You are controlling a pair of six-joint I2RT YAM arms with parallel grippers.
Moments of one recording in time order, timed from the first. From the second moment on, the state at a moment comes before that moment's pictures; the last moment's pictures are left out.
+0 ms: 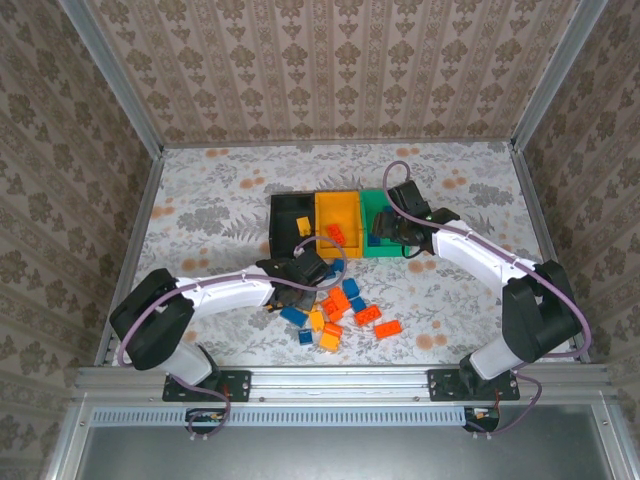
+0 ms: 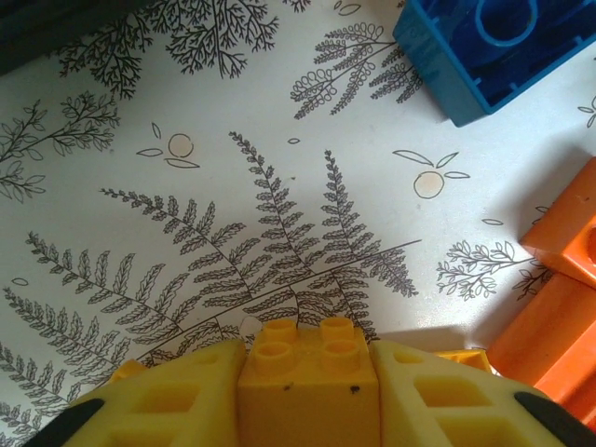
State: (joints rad) left arm -0.96 1.52 0.81 -0.53 -0.21 -0.50; right arm 0.43 1.53 1.07 -0.49 0.14 0.58
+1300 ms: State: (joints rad) left arm -0.57 1.79 1.39 -0.50 -0.12 -0.35; right arm 0.44 1.29 0.89 -0.49 0.05 0.60
